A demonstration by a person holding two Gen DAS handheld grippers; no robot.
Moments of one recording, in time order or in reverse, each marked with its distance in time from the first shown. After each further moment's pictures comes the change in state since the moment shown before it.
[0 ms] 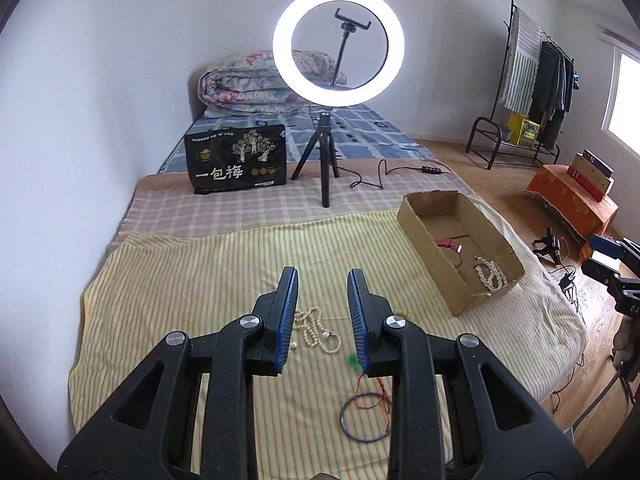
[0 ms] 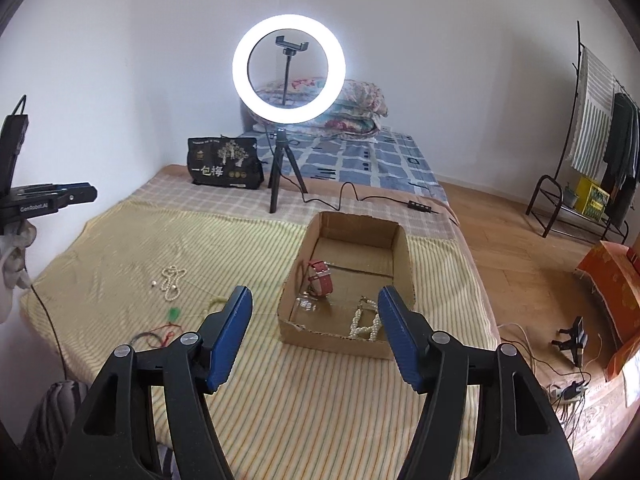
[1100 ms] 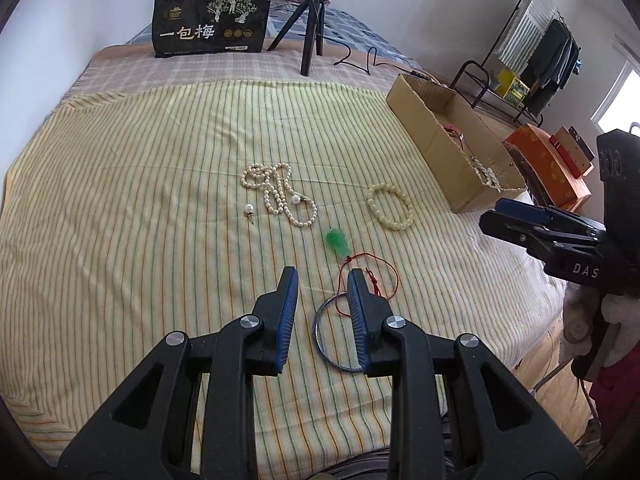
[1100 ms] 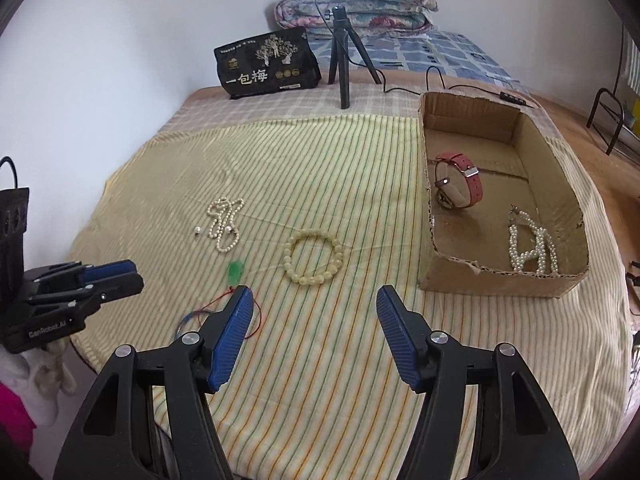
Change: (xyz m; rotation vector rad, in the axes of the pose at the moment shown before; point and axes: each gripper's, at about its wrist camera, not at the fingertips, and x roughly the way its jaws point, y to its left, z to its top) left arm 0.079 0.002 -0.099 -0.099 0.310 -0.165; right arm 0.130 0.081 -0.033 0.132 0.328 0.193
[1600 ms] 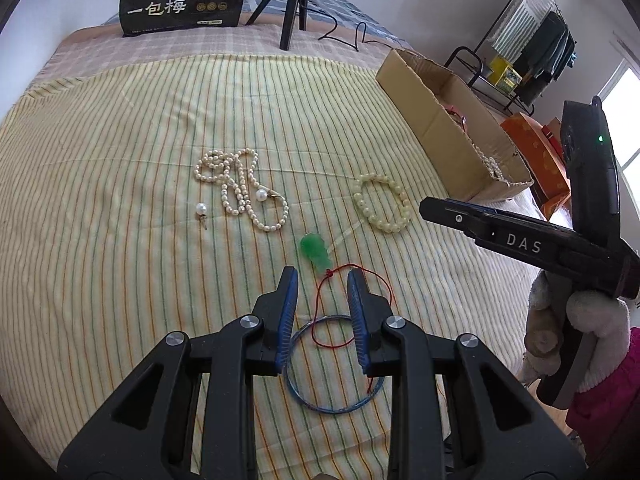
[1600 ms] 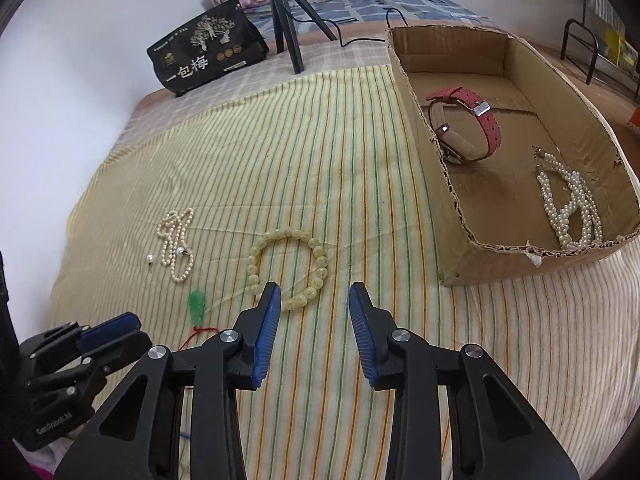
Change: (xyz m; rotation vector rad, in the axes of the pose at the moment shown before) left arm 0.052 -0.011 0.014 0.007 0.068 -0.057; right arm 0.061 -0.021 0.008 0.208 0.084 -0.034
